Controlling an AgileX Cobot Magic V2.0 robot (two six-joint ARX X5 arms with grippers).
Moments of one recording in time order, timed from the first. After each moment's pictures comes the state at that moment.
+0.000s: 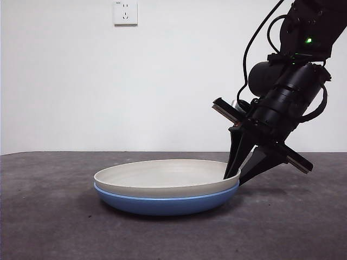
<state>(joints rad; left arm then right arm) -0.72 0.61 1.31 -1.20 0.16 -0.07 0.33 1.88 1.20 -0.63 -0.62 0.37</state>
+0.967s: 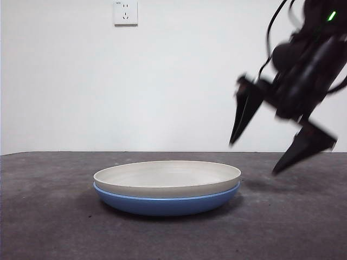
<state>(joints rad) -0.72 0.61 1.31 -1.23 0.16 -0.07 0.22 1.72 1.20 -0.76 -0.60 0.27</state>
